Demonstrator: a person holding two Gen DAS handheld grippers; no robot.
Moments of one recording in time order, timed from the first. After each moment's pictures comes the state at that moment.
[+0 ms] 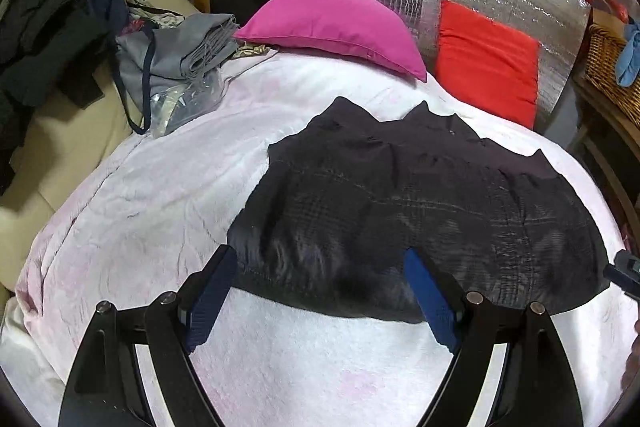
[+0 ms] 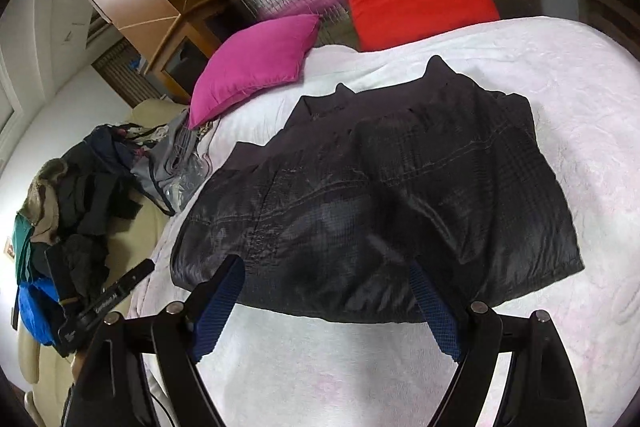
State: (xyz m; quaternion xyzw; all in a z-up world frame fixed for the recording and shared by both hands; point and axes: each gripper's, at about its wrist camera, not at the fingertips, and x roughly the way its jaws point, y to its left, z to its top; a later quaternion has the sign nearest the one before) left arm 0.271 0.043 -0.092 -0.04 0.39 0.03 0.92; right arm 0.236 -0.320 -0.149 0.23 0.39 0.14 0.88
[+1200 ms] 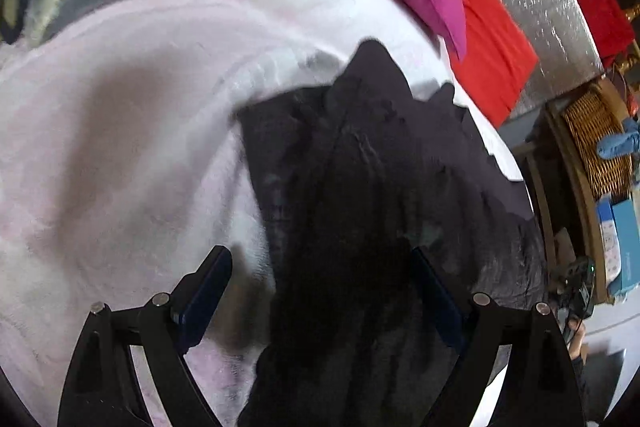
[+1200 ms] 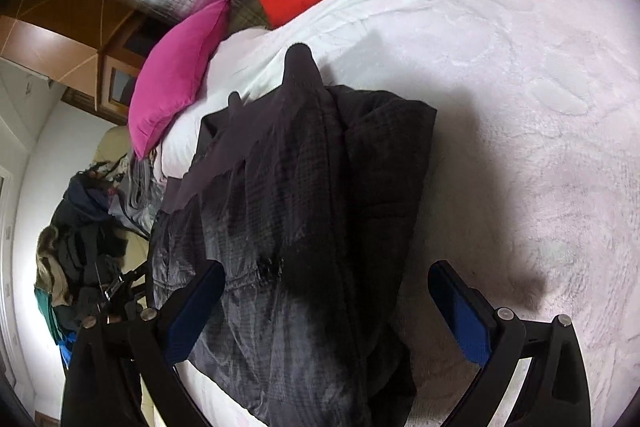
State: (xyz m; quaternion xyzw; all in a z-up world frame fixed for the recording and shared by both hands) left arm 0.434 0.138 -0.187 -0.22 0.54 -0.15 0.80; right arm 0.346 -0.458 -0.216 0.32 0.49 0.14 0.80
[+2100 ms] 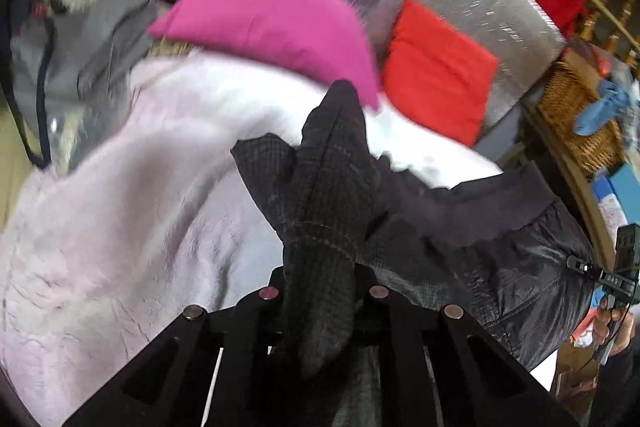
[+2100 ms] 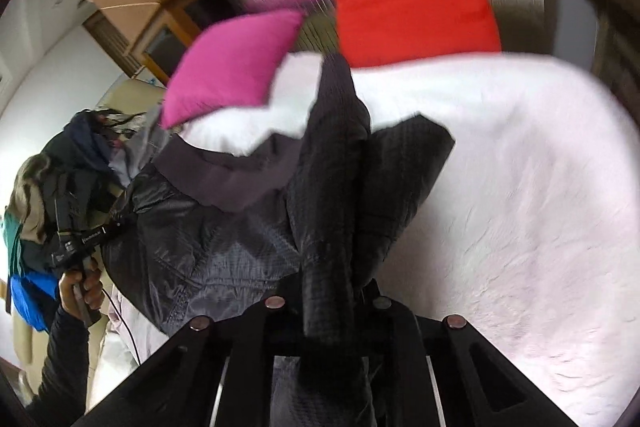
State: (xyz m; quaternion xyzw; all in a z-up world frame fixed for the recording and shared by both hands) left arm 0.393 0.068 -0.038 -0.13 0.43 -0.14 0.88; right arm 0.304 -0.402 -0.053 0.15 0.43 0.15 0.88
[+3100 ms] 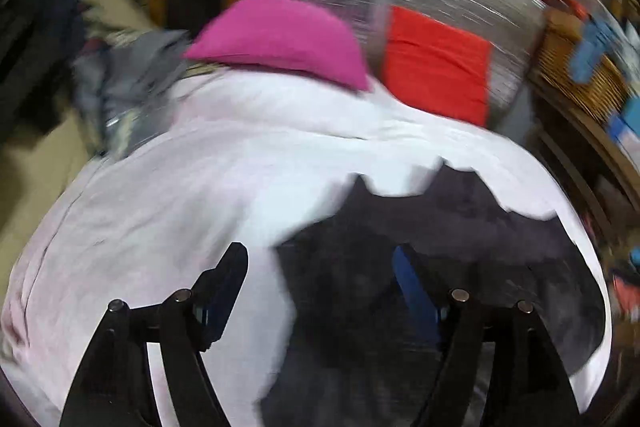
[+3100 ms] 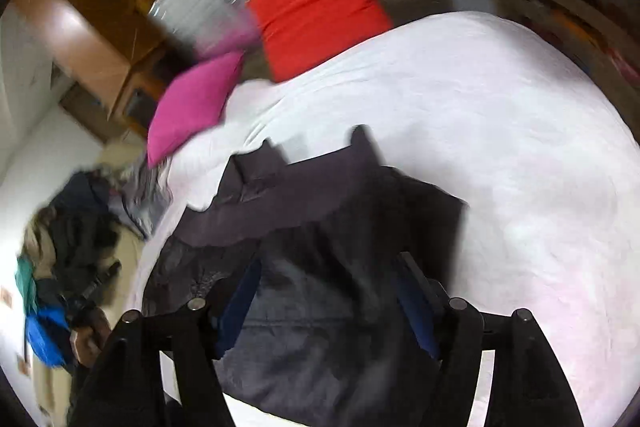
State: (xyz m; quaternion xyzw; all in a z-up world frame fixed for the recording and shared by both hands) left arm 0.255 0.017 -0.070 -0.03 0.38 -0.09 0.92; right arm 0.192 -0.468 -0.126 0.20 0.42 0.04 0.89
